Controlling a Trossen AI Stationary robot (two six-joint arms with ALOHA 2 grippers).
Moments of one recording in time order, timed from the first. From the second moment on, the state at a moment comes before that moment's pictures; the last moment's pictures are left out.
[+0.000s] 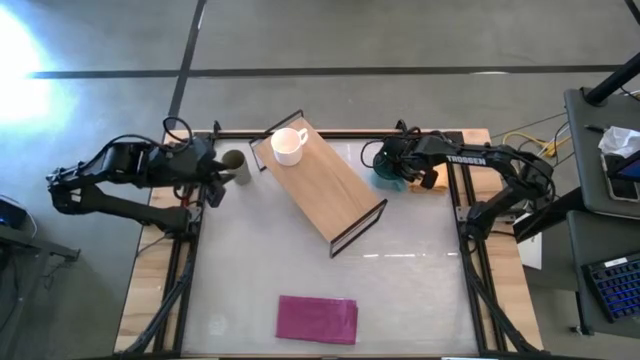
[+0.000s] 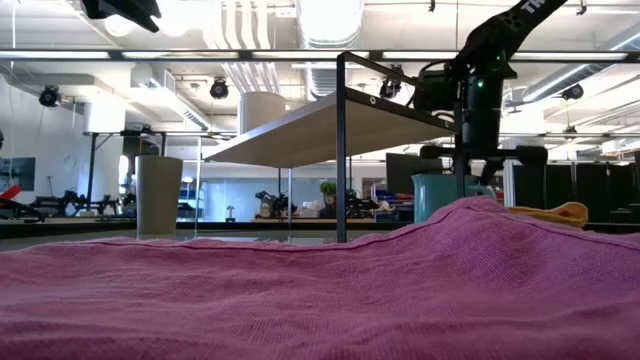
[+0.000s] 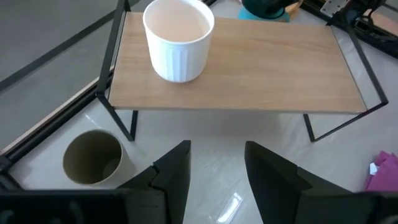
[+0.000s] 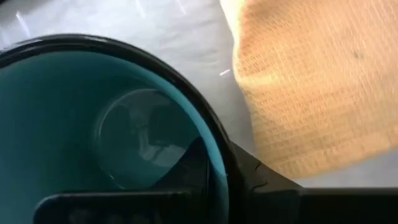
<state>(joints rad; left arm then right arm) 0.03 0.85 1.30 -1.22 -0.37 -0.52 -0.55 1.53 0.94 -0.81 0.25 1.43</state>
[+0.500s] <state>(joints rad) 0.03 0.88 1.30 -1.22 -0.37 -0.54 -0.51 1.40 1.12 -0.99 0.30 1.00</state>
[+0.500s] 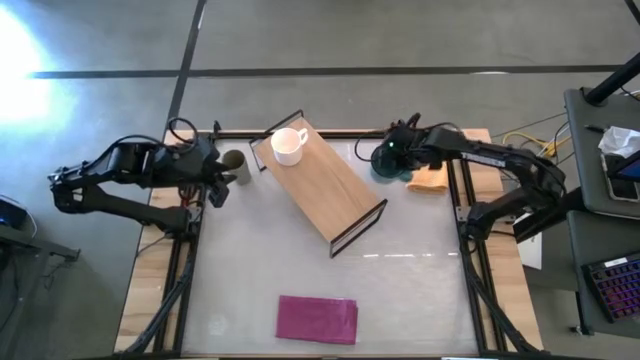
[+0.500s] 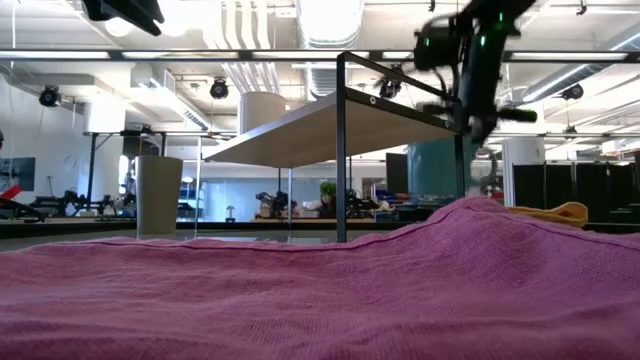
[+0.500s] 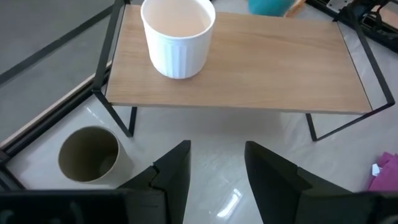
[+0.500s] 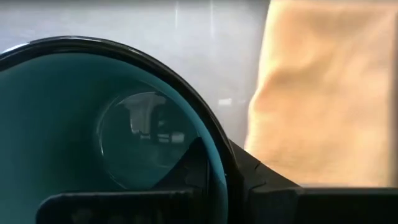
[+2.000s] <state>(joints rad) 0.03 1.01 1.31 -0.87 -0.21 -0.67 -0.30 2.09 2.34 -1.34 -0.05 0.09</state>
